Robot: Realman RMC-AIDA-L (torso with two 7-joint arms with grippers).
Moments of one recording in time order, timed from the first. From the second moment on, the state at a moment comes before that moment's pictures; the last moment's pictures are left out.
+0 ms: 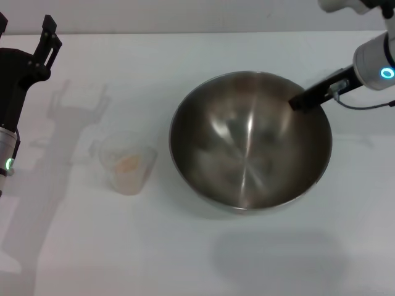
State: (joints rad) left arm -0.42 -2.07 -0.69 -0.27 2.14 1.39 -0.09; right arm 0.65 2.08 -1.26 -1.21 0.55 1.36 -0.55
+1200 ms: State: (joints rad) left arm -0.42 -2.08 -0.69 -0.27 2.15 1.39 -0.09; right arm 0.64 2.08 -1.29 -1.22 0.71 1.35 -0.56
